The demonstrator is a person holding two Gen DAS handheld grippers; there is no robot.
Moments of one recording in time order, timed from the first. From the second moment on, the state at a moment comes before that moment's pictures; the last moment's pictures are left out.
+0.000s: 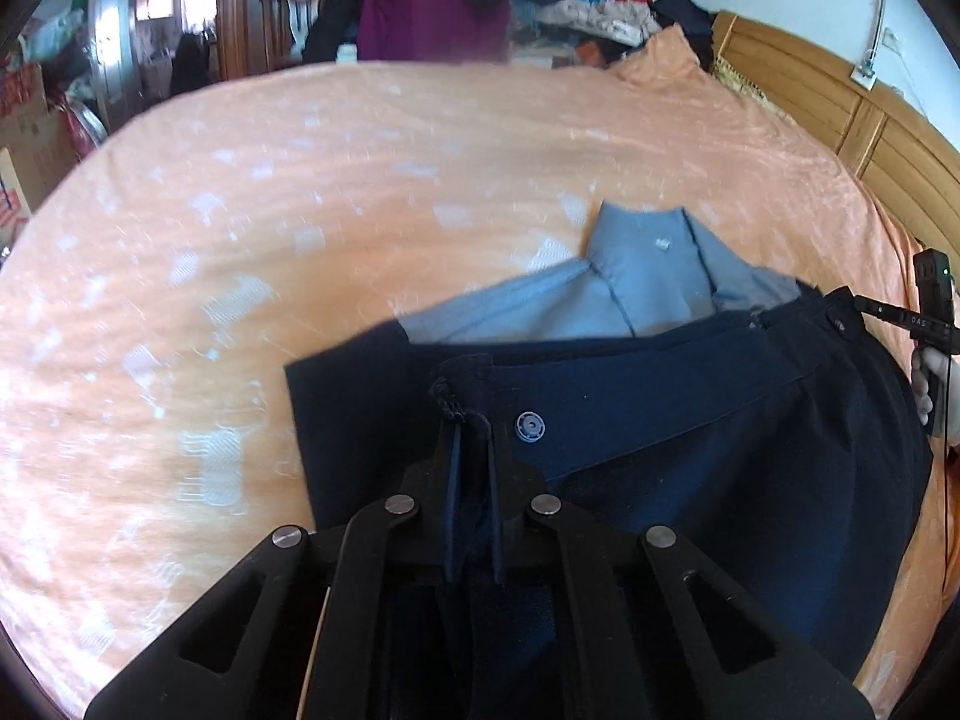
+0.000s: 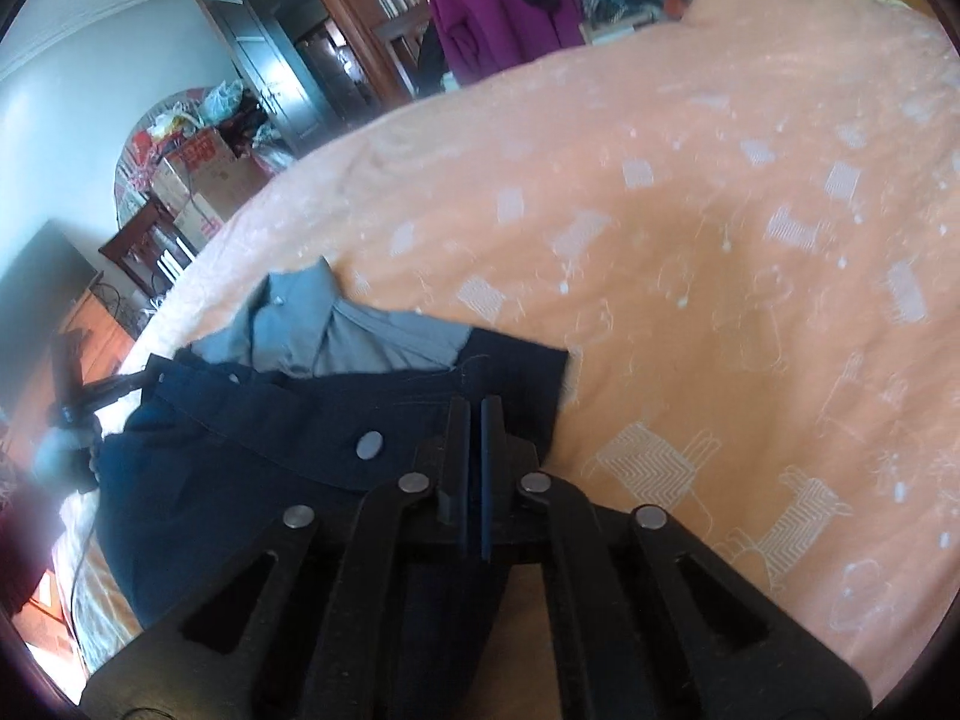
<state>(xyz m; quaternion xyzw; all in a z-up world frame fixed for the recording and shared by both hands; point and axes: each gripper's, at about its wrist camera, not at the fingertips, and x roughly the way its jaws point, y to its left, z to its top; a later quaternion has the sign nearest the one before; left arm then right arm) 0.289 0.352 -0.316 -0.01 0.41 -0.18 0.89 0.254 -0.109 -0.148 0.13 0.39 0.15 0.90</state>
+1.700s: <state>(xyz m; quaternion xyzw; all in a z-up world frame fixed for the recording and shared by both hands) -0.081 0.319 -0.145 -0.29 0.25 -0.48 0.78 0.047 0.109 -0.069 0.15 0.40 0.34 0.84</state>
